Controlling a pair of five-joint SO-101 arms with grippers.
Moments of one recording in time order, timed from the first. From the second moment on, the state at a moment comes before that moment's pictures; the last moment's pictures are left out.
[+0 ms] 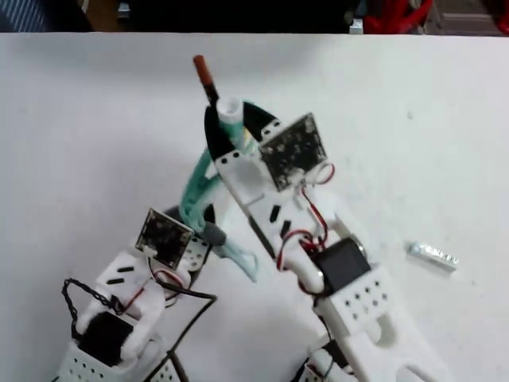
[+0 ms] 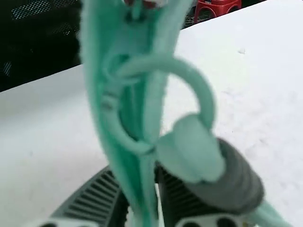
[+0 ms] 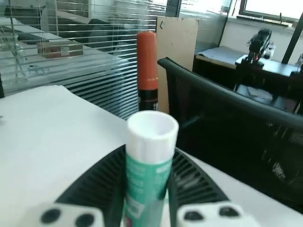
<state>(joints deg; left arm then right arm) 20.5 -103.6 85.2 50.7 -5.7 -36.5 -47.0 39.9 18.3 10.2</state>
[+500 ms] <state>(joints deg) 20.2 -103.6 85.2 50.7 -5.8 -36.1 -42.8 40.0 20.3 6.4</state>
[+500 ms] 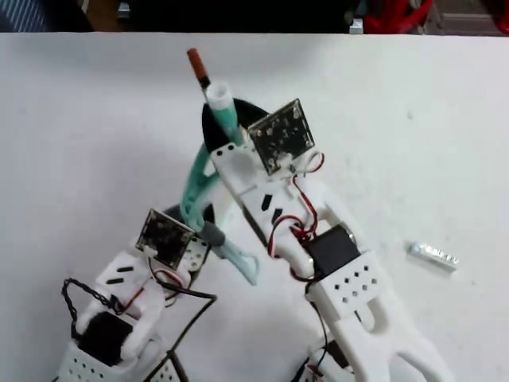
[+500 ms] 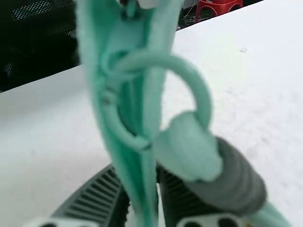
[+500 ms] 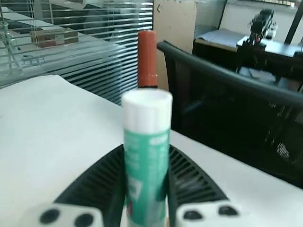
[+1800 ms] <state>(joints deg) 17.1 -103.6 85.2 50.7 -1.2 -35.8 -40.4 24.8 49.4 5.4</state>
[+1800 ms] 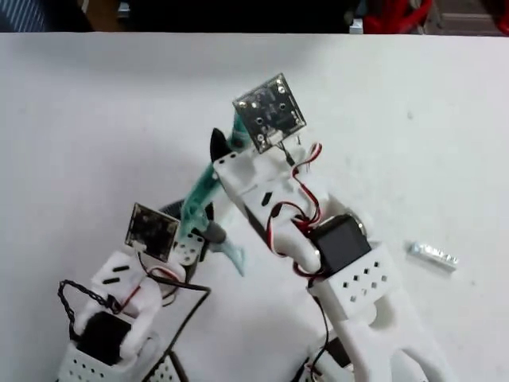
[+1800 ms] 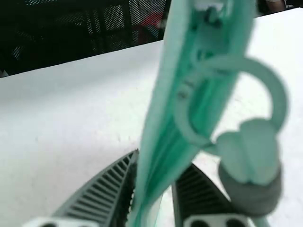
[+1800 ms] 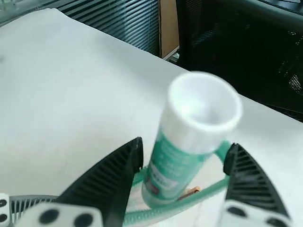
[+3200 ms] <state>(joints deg) 17.7 -103.6 85.2 50.7 -1.7 -18.8 -6.5 -17.0 52.4 5.3</state>
